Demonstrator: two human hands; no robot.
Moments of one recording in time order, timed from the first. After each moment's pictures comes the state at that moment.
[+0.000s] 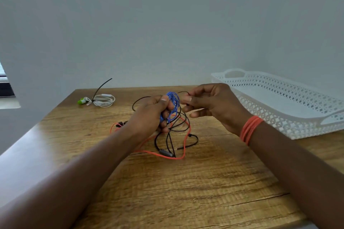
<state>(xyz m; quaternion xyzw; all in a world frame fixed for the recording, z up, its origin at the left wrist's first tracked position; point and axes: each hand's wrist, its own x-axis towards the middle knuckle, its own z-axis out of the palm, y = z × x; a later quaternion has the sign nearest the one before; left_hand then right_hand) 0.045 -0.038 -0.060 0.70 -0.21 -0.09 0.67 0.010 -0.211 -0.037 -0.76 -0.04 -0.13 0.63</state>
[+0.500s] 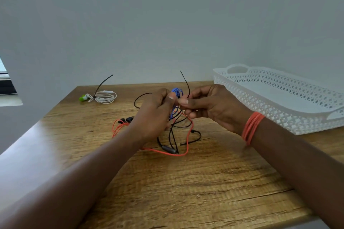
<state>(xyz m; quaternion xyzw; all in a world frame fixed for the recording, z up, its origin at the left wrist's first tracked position) 0.051 -0.039 -0.070 0.76 -0.28 0.00 0.59 0.011 -0.206 -0.043 -0.74 -0.06 -0.04 0.67</state>
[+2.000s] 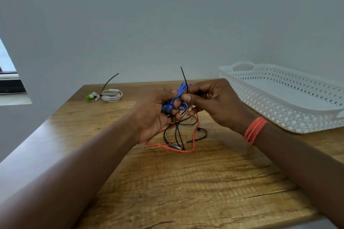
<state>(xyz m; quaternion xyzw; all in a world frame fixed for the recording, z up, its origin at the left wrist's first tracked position) 0.047 -0.032 -0.055 0.57 -0.21 -0.19 0.77 0.018 -0.201 -0.057 -0.79 -0.22 -0.19 0.53</state>
